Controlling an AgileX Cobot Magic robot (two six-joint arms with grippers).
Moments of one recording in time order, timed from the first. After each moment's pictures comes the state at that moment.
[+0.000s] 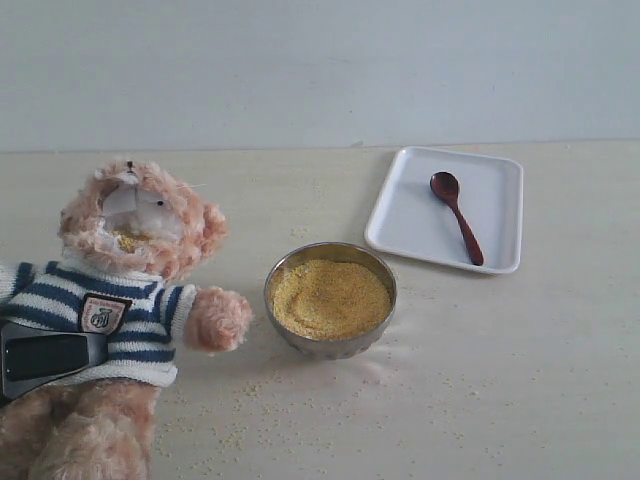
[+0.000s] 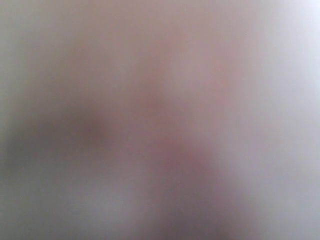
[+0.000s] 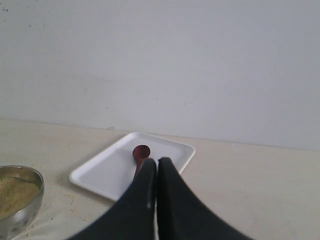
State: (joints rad) left arm 0.33 1.37 -0.26 -1.53 1.07 1.65; right arm 0.19 0.03 0.00 0.02 0.03 -0.05
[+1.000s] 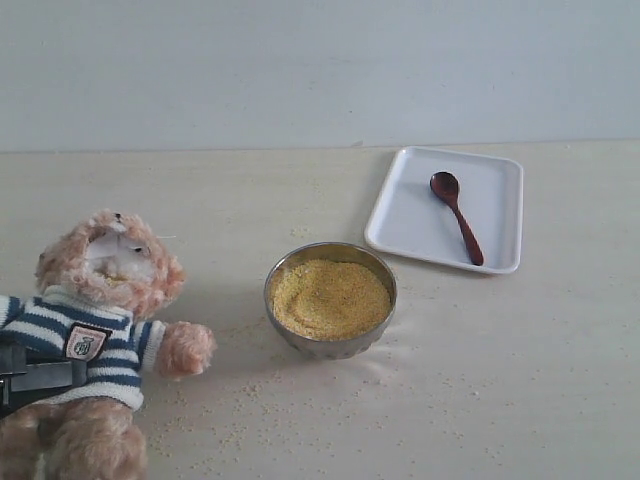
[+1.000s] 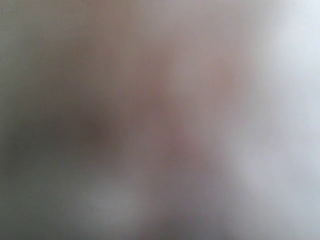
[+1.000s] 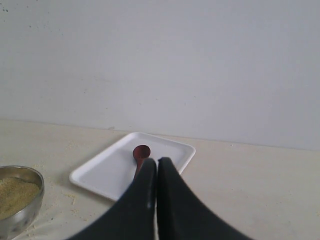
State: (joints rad) left arm 0.33 1.44 -0.26 -1.54 0.81 1.59; right arm 0.19 0.03 0.00 0.02 0.03 -0.05
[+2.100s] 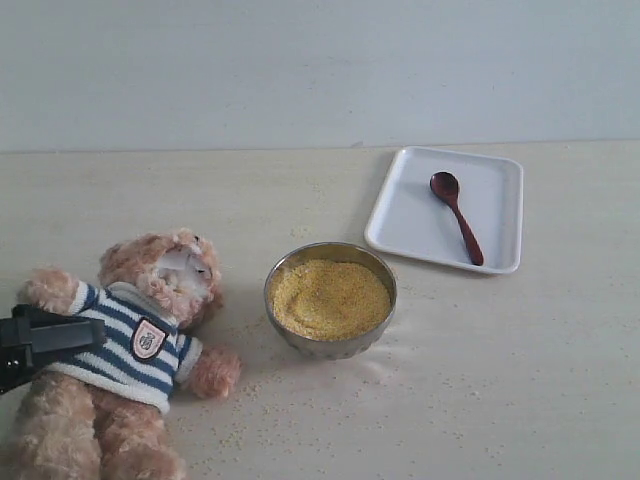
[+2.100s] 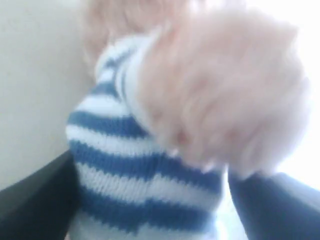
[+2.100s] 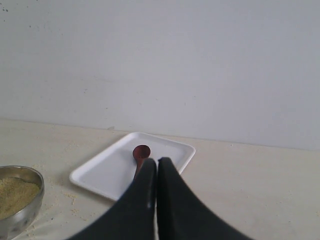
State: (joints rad) left arm 0.34 1.62 -0.30 -1.74 0.92 1.84; right arm 0.19 0.03 0.00 0.02 0.03 -0.05
